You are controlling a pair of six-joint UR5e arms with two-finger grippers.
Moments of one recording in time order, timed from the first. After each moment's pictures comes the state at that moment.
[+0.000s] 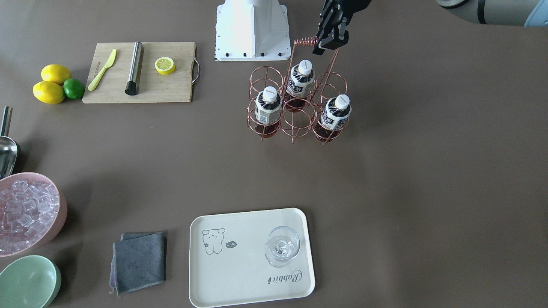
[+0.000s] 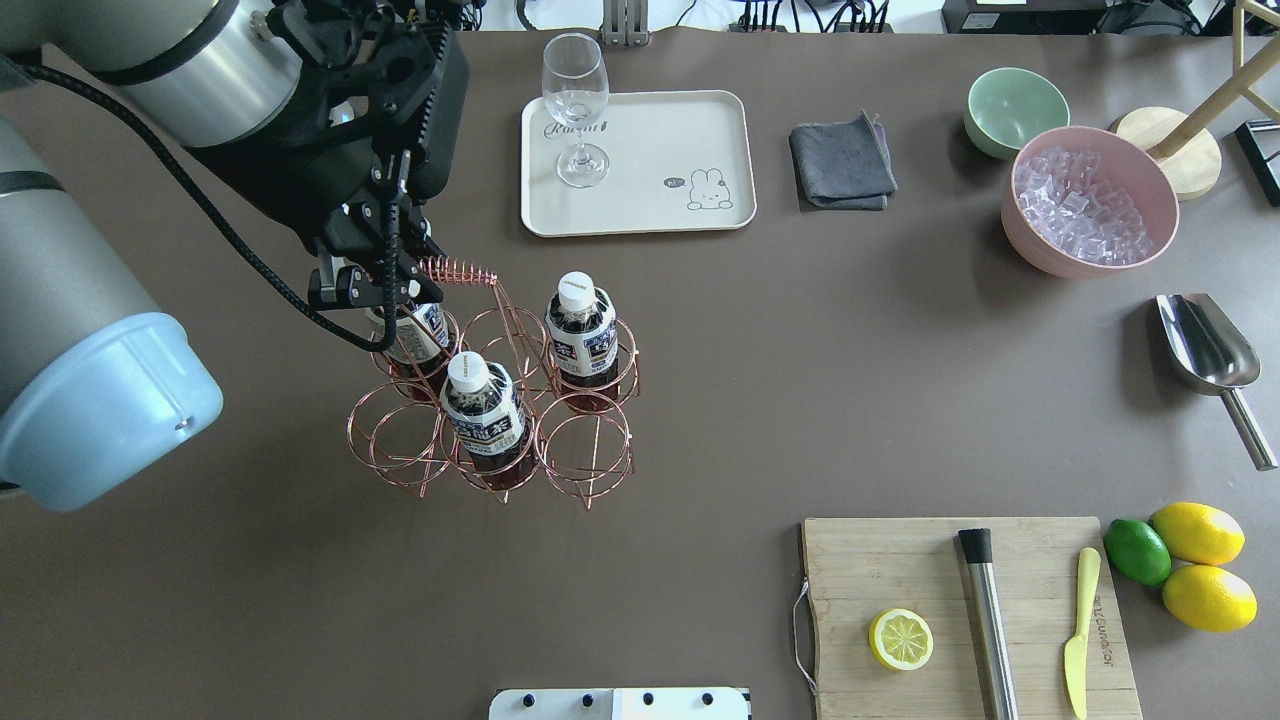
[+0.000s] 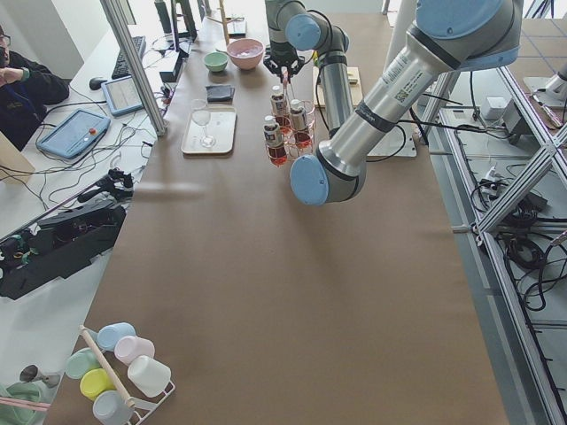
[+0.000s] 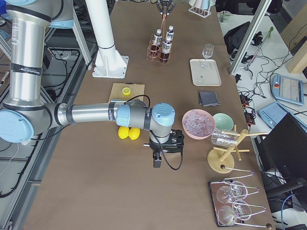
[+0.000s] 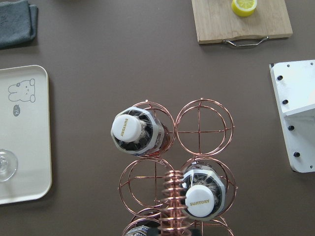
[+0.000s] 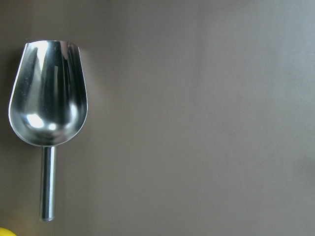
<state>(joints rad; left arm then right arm) -0.84 -2.35 -2.13 -1.07 -2.30 0.58 1.57 -1.73 1.83 -1.76 2.22 -0.14</state>
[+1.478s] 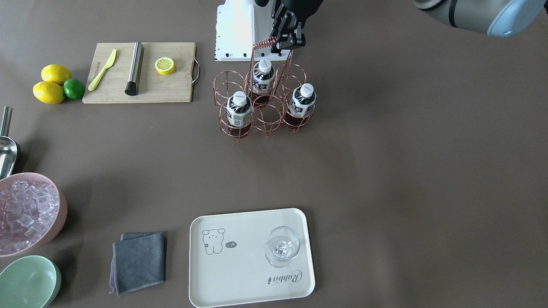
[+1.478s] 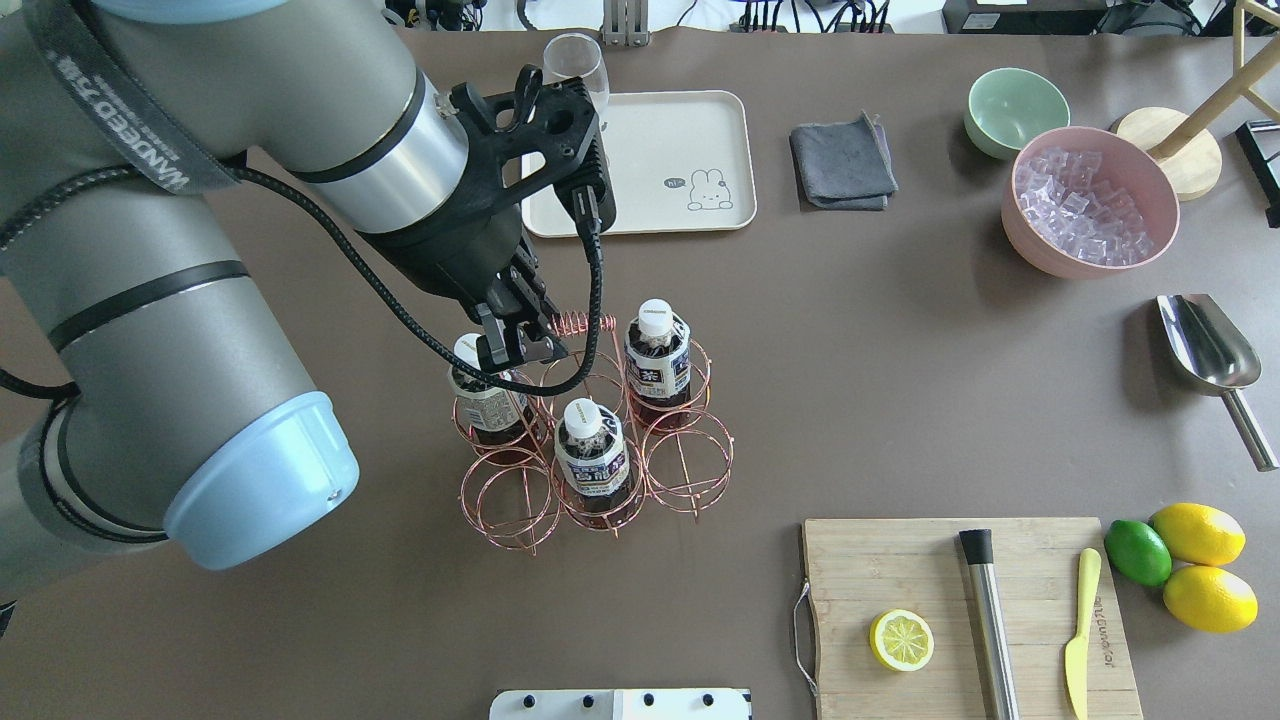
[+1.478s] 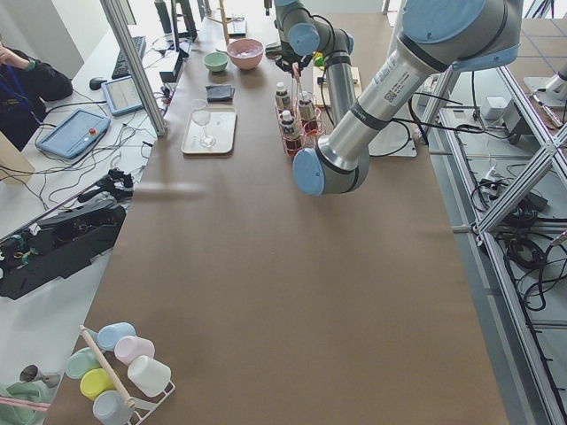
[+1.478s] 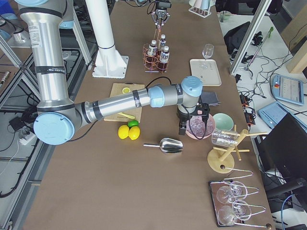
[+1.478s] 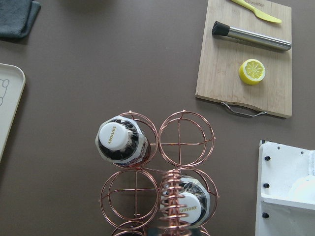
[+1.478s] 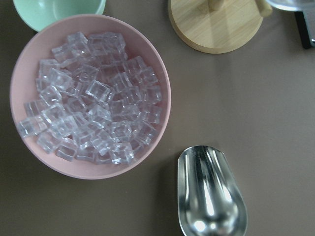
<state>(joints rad) -0.71 -2.40 -2.03 -1.24 -2.26 0.18 1.41 -1.46 1.77 -1.70 2.37 0.35</state>
